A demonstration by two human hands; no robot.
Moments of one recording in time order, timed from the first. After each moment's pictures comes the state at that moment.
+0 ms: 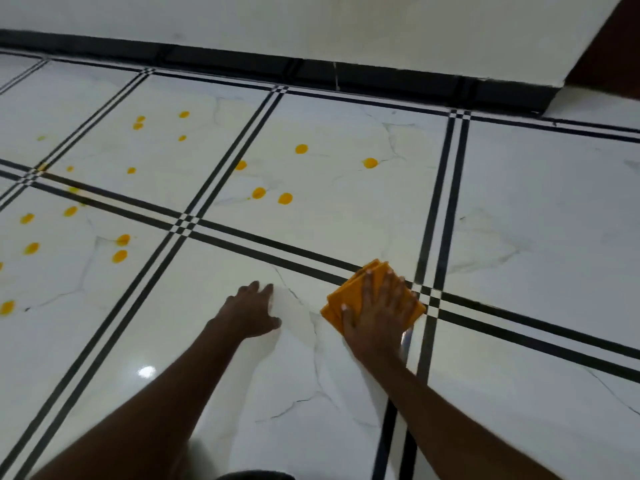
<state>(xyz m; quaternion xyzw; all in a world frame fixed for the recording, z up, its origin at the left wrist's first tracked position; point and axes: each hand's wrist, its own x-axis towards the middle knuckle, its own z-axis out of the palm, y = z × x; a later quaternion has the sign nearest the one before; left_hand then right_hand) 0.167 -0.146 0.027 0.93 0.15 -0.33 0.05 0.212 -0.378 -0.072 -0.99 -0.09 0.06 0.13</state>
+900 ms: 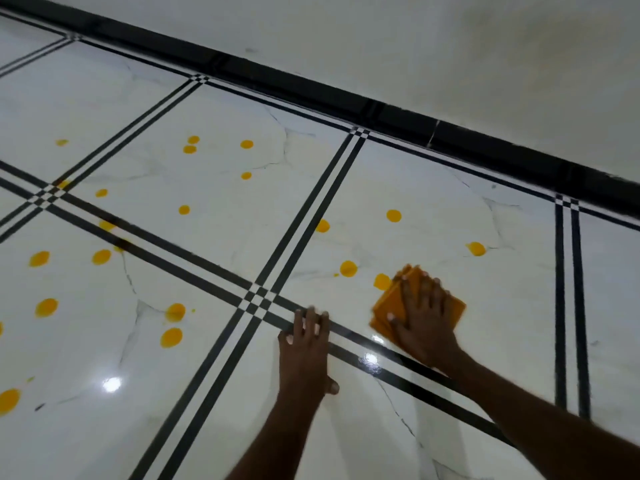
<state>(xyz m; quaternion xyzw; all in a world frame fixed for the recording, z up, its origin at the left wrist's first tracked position) 0.243 0.022 -0.027 0.96 0.14 -0.21 0.11 0.399 -0.189 -0.071 -0.97 -0.21 0.14 0.02</state>
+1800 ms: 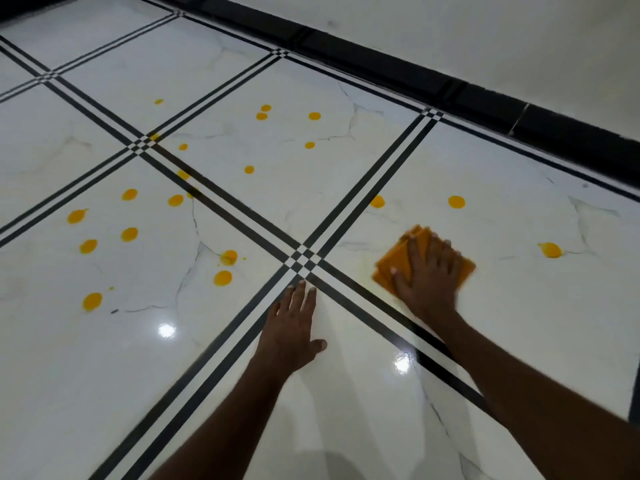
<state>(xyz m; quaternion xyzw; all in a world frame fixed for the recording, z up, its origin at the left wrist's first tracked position) 0.179 0.071 -0.030 0.96 0.21 -0.16 0.12 0.404 -0.102 -0.076 -0.96 -0.27 0.04 0.06</state>
